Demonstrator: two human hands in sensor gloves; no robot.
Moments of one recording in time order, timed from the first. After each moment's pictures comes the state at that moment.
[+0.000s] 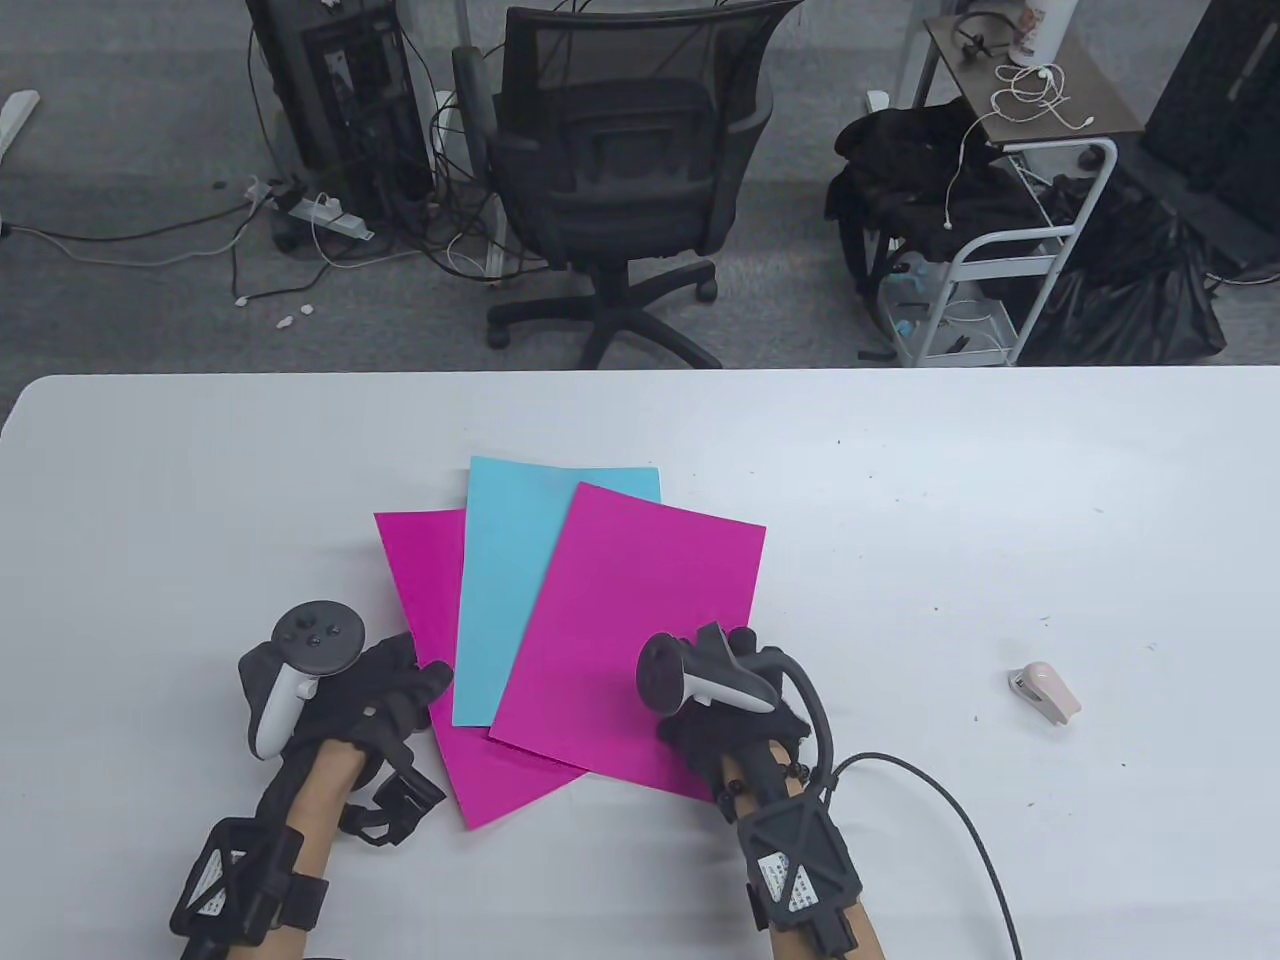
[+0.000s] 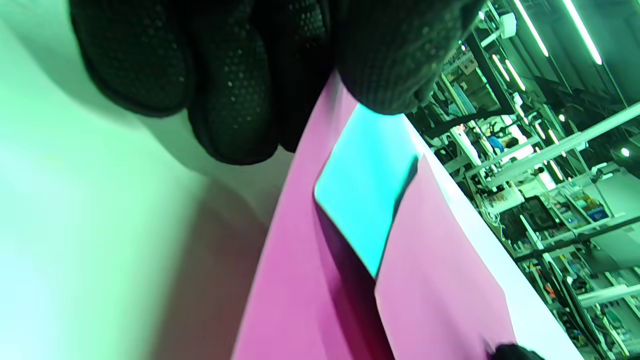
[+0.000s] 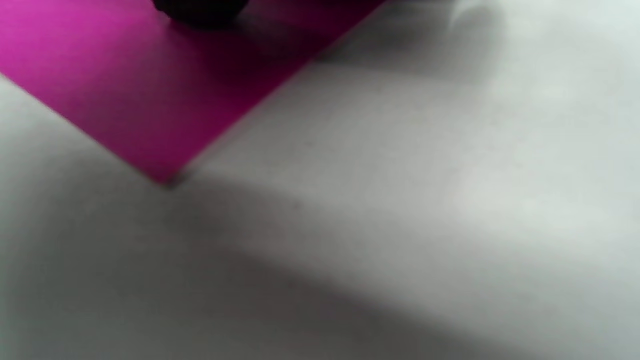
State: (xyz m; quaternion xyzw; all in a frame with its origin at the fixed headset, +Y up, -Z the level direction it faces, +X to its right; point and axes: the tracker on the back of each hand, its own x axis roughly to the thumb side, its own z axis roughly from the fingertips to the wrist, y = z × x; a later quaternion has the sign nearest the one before) left_hand -0.286 -0.745 -0.310 -0.19 0.07 0.39 0.90; right_hand 0.035 -0.768 -0.316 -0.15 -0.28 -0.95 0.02
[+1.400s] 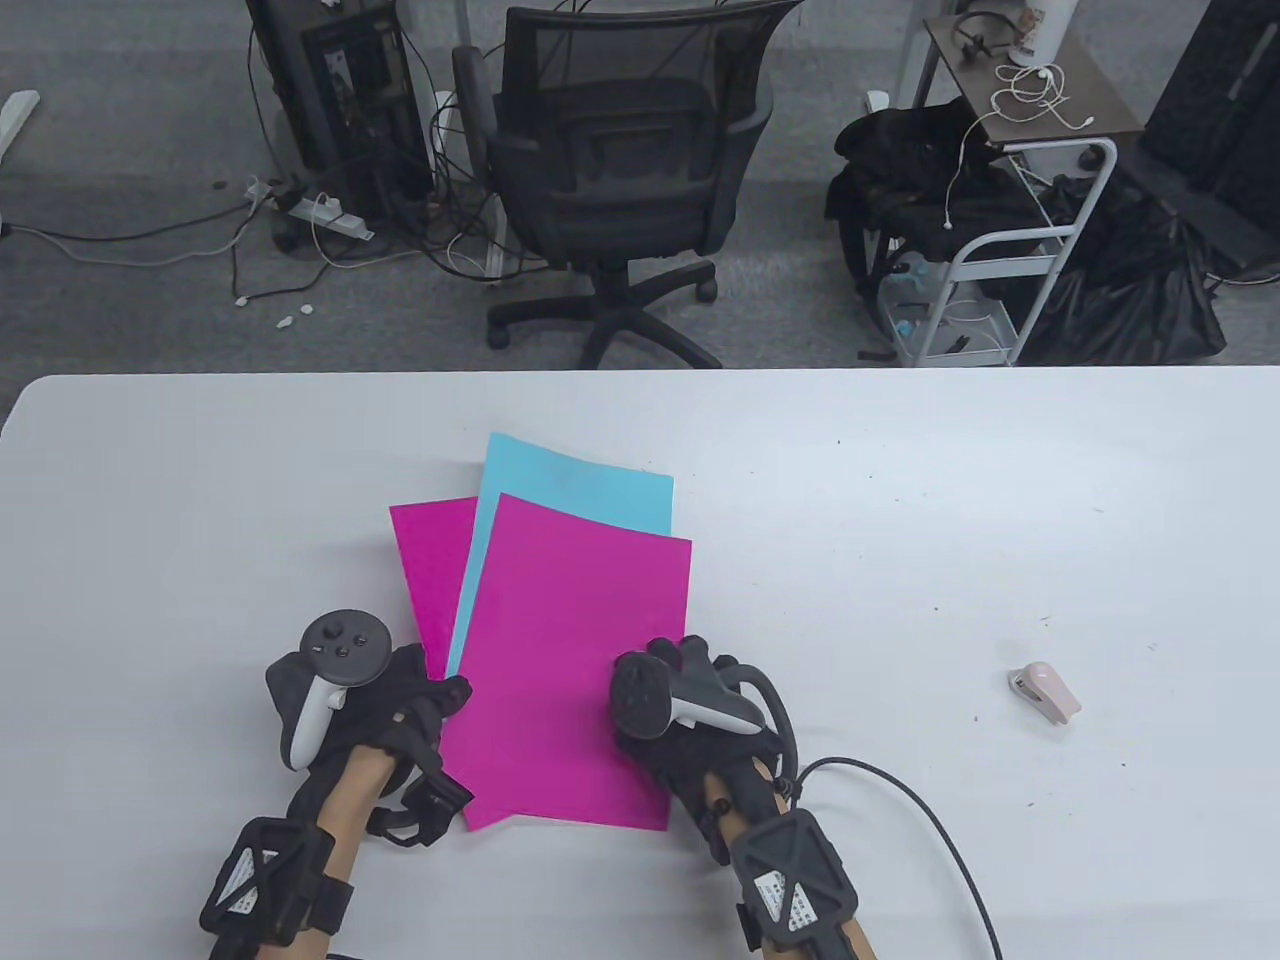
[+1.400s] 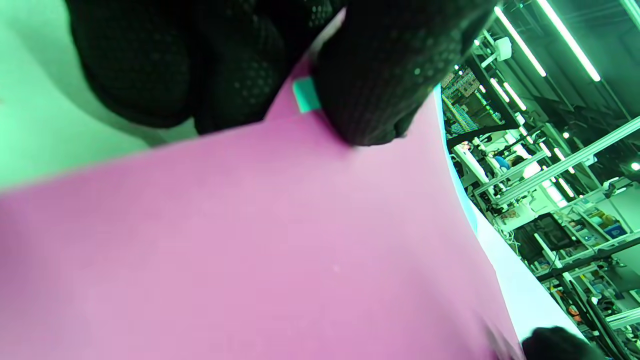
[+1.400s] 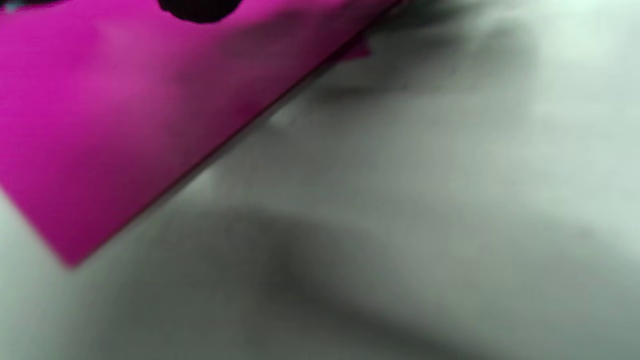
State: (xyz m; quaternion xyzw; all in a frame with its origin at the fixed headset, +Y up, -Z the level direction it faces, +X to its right) left_hand -0.274 -0.753 -0.308 -0.14 0.10 0.37 0.91; right_hand 0.022 -0.760 -0.302 -0.21 -0.21 -0.95 -0.08
